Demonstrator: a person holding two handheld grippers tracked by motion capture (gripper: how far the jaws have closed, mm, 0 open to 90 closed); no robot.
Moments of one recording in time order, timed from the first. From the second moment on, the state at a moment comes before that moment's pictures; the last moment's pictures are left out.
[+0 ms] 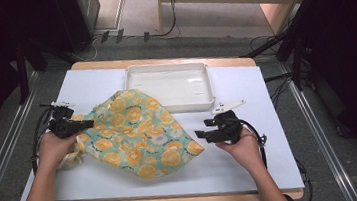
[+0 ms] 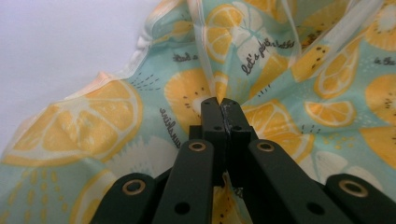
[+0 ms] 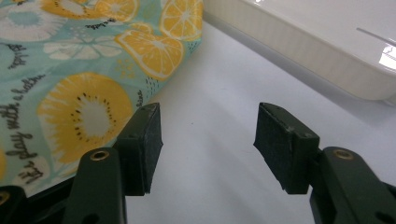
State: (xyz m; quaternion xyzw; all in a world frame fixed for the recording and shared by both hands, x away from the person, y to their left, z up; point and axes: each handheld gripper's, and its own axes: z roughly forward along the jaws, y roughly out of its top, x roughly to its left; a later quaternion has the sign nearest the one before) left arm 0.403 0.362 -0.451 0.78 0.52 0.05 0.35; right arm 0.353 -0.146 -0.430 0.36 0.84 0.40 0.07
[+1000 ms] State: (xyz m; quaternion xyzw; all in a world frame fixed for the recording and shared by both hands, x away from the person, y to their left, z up) left arm 0.366 0.316 -0.381 0.79 0.44 0.03 0.43; right arm 0.353 -0.150 -0.418 0.36 0.83 0.42 0.08
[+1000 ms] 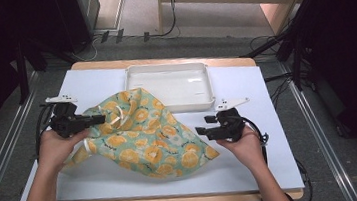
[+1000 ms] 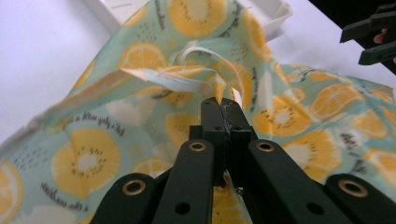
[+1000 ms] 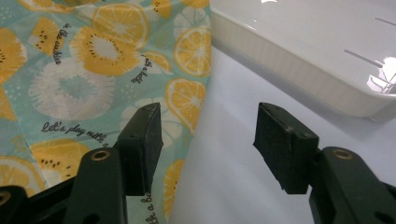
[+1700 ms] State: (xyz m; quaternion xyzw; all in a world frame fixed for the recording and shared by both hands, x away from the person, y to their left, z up) left arm 0.352 0.254 -0.354 0.81 0.37 0.03 0.45; right arm 0.353 -0.144 -0.410 0.35 0.83 0.43 0.08
